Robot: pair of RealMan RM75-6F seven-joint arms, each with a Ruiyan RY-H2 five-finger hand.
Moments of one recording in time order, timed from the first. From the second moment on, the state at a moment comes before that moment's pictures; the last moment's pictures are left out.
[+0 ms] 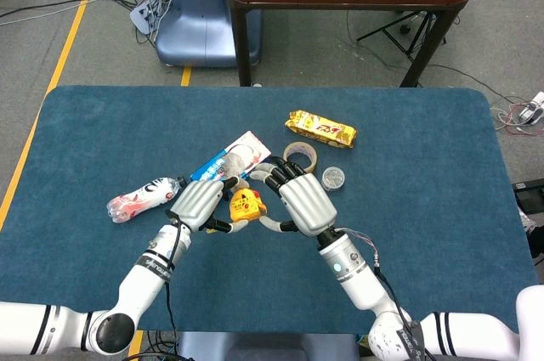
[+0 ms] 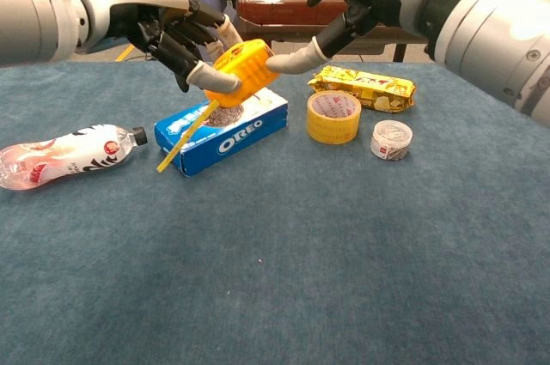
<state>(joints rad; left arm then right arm) -0.95 -1.32 -0.31 -2.10 0.55 1.13 0.46 0.70 -1.58 0.31 -1.87 -1.25 1.15 -0.48</state>
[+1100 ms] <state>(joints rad) -0.96 -1.30 -0.28 -2.06 0.56 1.12 0.42 0.75 -1.61 0.32 -1.79 -1.19 1.21 -0.52</state>
